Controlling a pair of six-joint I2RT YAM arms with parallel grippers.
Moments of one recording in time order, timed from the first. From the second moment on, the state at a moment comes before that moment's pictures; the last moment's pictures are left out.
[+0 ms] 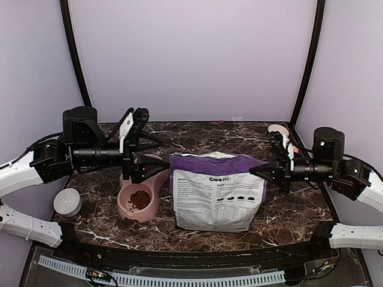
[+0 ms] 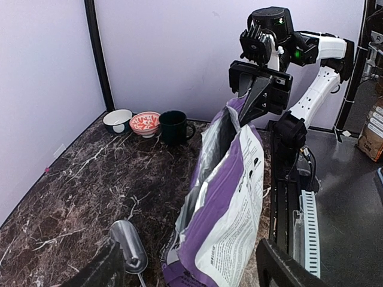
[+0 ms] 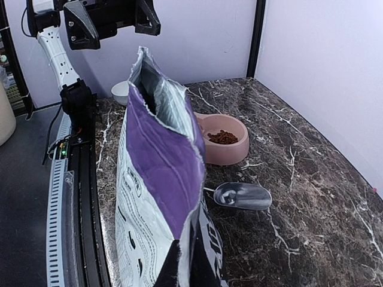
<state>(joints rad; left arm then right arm) -0.98 1.02 1.01 -0.25 0.27 0.10 0.78 0.72 0.74 -0.34 -0.43 -0.18</state>
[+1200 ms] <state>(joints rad) -0.91 1.28 1.05 -0.10 0.55 0.12 0.78 0.71 0.74 -0.36 -0.41 -0.19</state>
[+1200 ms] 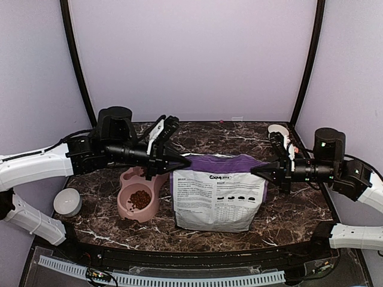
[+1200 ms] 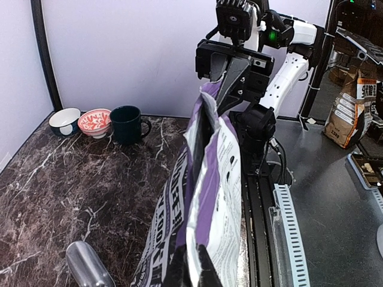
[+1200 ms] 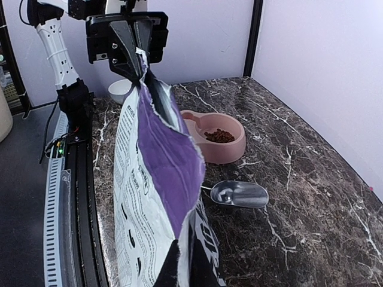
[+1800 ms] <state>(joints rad) -0.94 1.21 0.99 -0.08 0.43 0.12 0.80 0.80 0.85 -0.47 -0.34 -0.04</state>
